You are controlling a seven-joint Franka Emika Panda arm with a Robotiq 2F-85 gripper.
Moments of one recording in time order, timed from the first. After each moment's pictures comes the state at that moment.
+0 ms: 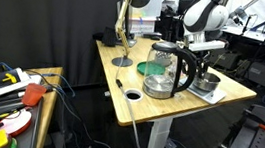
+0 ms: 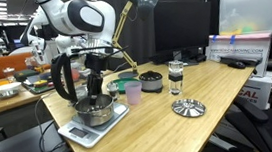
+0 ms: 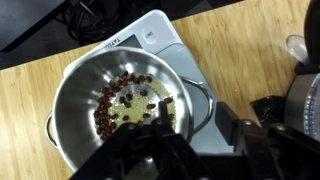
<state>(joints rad) -0.03 0.35 -0.14 -2.25 0.06 2.22 0.37</state>
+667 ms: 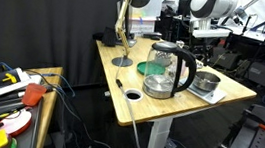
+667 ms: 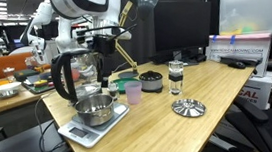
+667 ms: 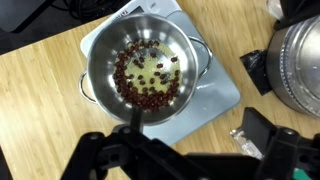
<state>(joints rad) -0.06 0.24 -0.18 -2.24 0.06 2.22 0.37</state>
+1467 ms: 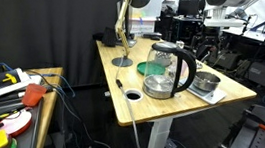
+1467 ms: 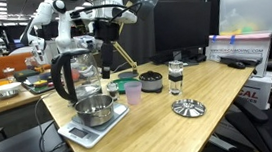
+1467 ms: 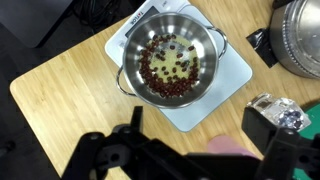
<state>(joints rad) -0.11 0.11 -0.22 -2.29 0.05 2.20 0.43</state>
